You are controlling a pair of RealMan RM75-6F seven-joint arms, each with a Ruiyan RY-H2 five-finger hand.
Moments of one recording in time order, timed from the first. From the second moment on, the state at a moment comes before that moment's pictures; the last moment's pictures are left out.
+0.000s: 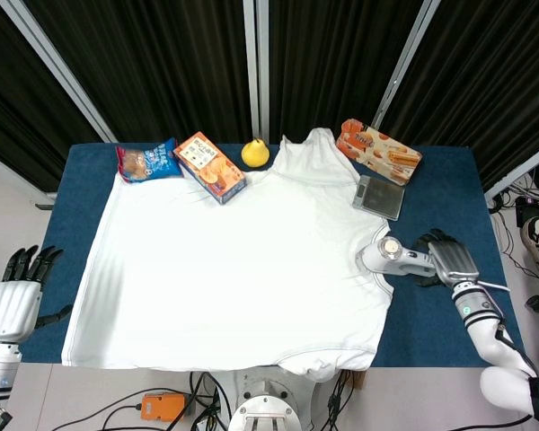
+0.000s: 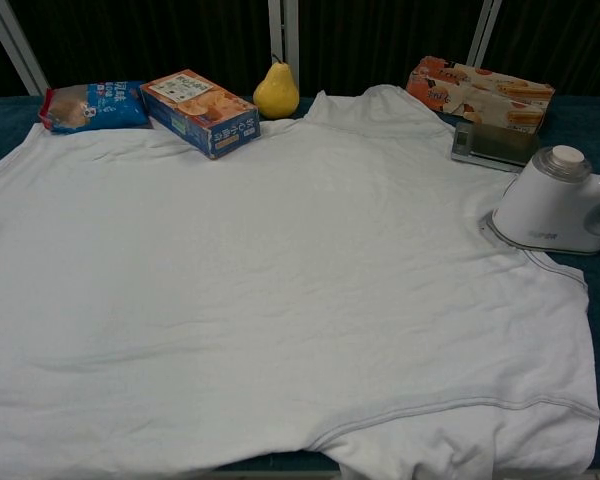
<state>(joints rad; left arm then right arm) -0.08 -1.20 -0.02 -1.51 1.51 1.49 0.06 0.48 -1.18 0.14 -1.61 -1.00 0.89 -0.21</state>
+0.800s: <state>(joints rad) -0.08 -1.21 -0.02 -1.50 1.50 1.48 0.06 0.51 -1.24 0.13 -1.53 -0.99 0.88 -0.18</state>
